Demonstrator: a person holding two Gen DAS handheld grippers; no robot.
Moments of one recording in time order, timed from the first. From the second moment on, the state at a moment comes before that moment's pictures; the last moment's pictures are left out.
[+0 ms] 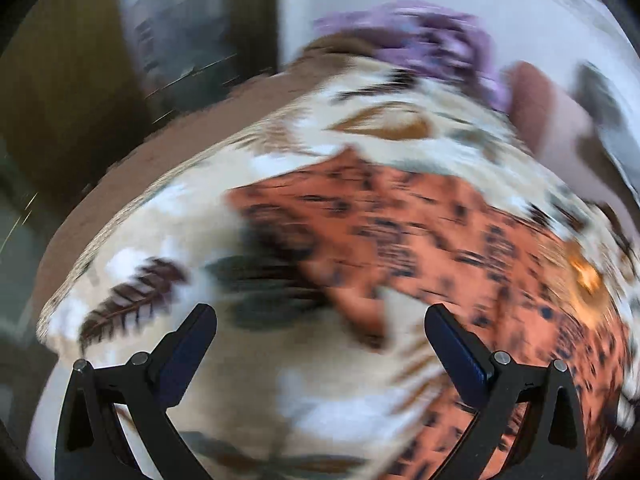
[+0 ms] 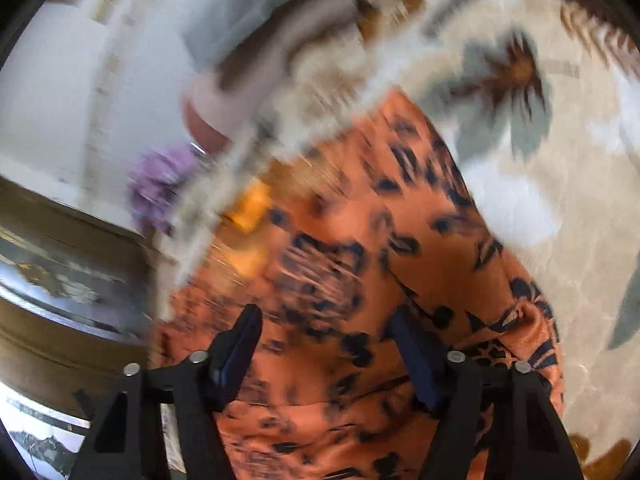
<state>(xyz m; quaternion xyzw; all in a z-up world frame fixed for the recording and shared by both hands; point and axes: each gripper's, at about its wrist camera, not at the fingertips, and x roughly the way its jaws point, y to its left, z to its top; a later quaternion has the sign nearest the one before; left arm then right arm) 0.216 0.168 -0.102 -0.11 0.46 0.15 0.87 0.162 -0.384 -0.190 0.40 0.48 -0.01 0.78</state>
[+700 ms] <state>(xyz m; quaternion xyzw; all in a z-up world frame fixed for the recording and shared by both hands) 0.229 -0.025 -0.153 0.06 0.49 -0.02 0.87 0.158 -0.333 -0.159 0.31 0.46 0.01 0.83</state>
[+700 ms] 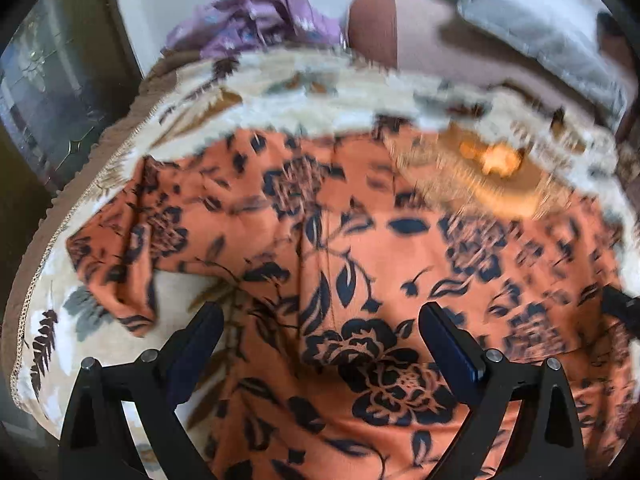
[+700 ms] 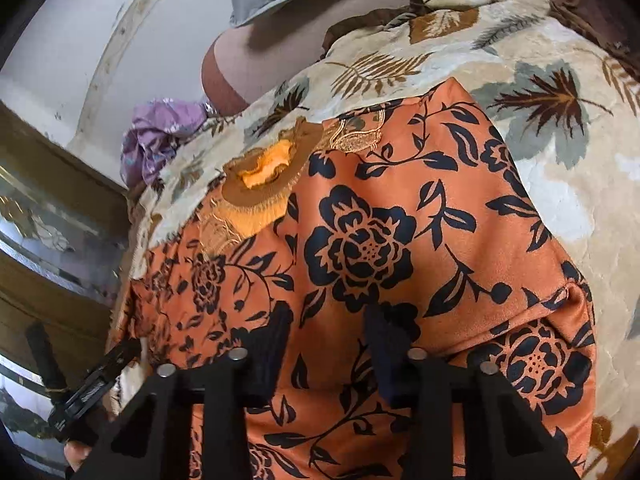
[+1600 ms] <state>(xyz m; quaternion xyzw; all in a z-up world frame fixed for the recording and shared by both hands) 0.243 0.186 -0.113 -0.14 0.49 0.12 0.85 0.165 -0.326 -0.178 0.32 0.50 0.00 0.81</state>
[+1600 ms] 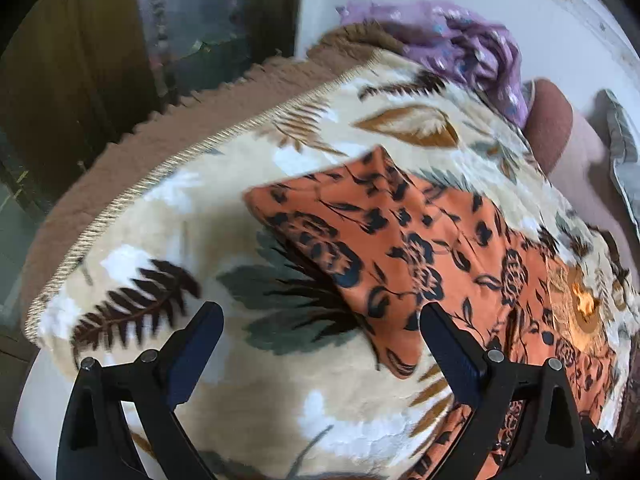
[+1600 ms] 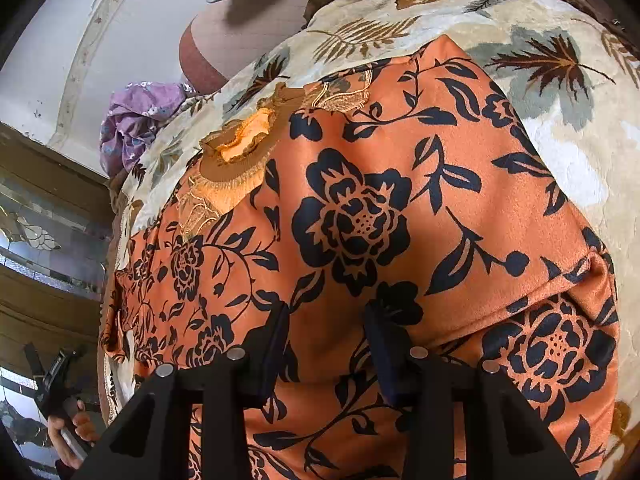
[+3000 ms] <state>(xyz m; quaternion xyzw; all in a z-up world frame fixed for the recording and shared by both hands) 0.175 -0.128 0.118 0.01 0.40 -0.37 0.84 0.124 -0.394 -0.138 0.41 0.39 0.00 0.82</state>
